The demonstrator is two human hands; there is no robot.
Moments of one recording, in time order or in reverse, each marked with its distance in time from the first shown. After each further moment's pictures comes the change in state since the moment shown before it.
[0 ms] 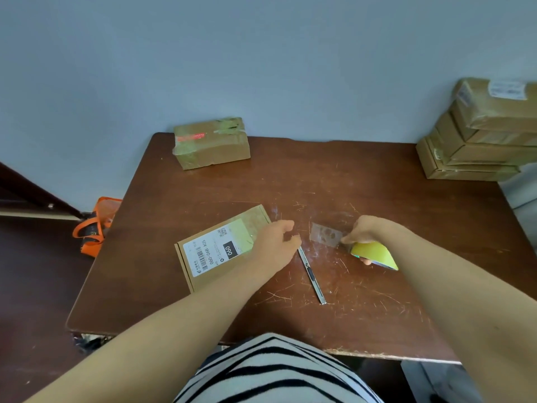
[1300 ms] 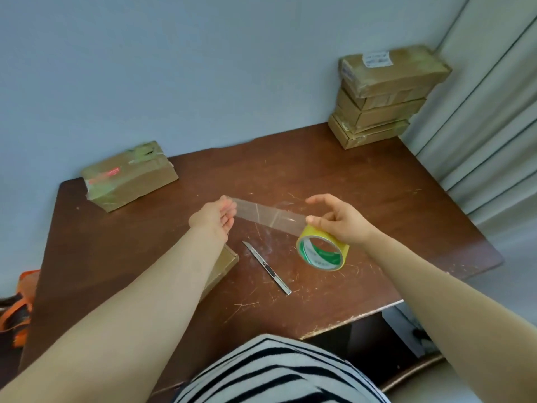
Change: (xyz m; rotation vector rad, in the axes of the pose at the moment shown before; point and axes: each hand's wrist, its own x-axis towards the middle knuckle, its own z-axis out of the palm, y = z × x) left_hand 0.058 0.046 -0.016 -0.966 0.134 -0.538; right_hand -0.055 0.071 0.049 0.965 0.374 -0.513
